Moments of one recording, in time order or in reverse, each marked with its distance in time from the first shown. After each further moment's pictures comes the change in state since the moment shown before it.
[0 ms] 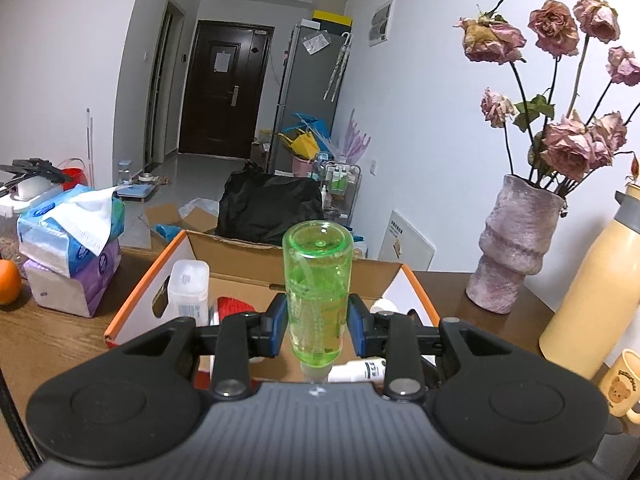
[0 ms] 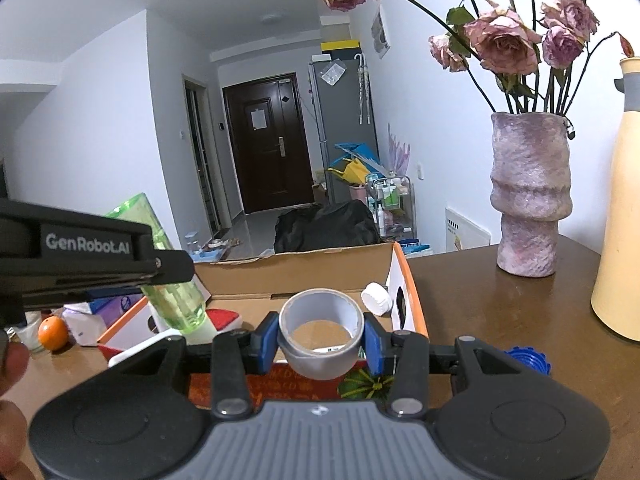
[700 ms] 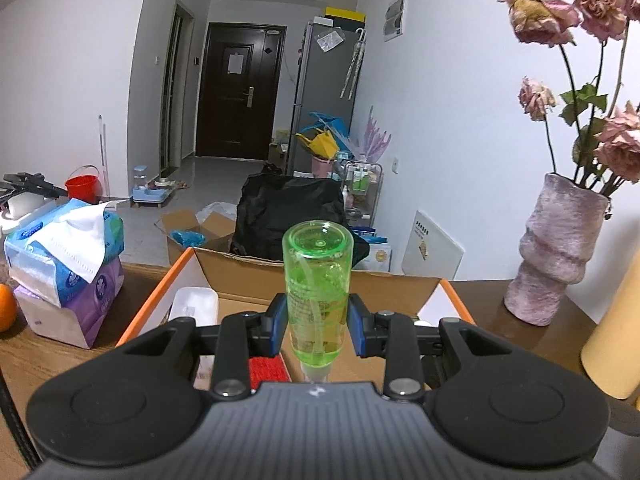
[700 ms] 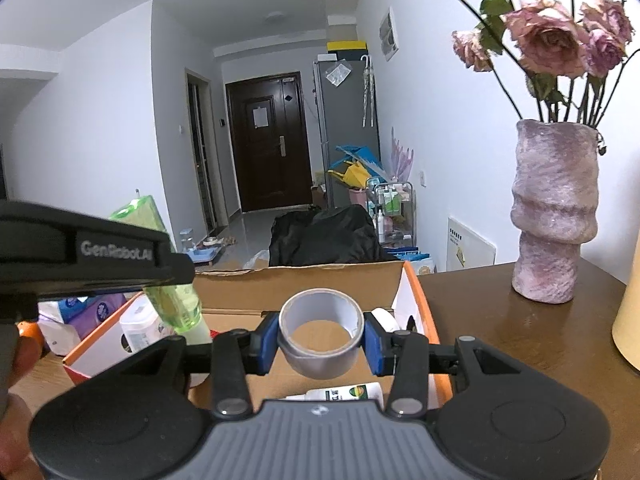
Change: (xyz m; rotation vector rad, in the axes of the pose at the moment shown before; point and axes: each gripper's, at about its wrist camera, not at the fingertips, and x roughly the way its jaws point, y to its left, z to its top) left arm 0.058 0.007 0.016 0.024 0.004 0.074; right arm 0.056 0.006 0.019 -0.046 0.002 -0.012
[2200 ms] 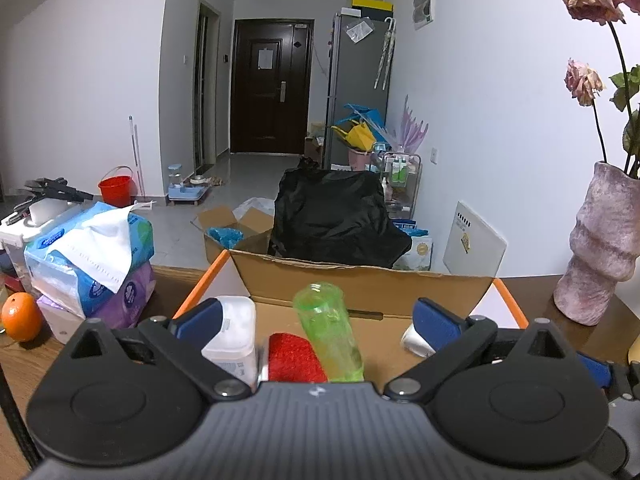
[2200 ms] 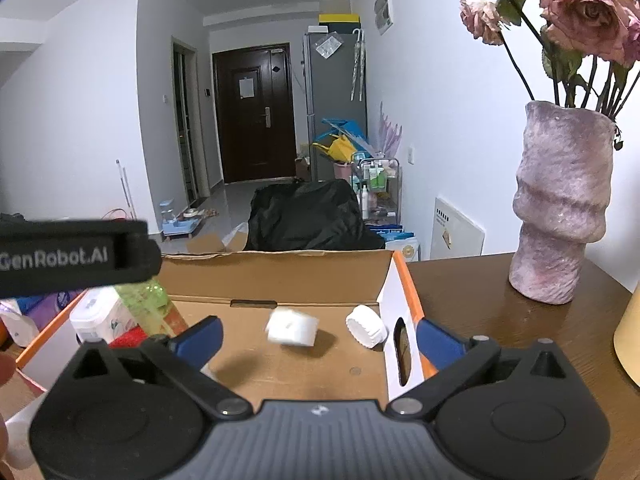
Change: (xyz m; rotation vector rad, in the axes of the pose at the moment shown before) left arm 0.025 0.009 0.007 0.016 0.027 0.121; right arm 0.047 -0.008 0.011 -0.022 0.089 -0.063
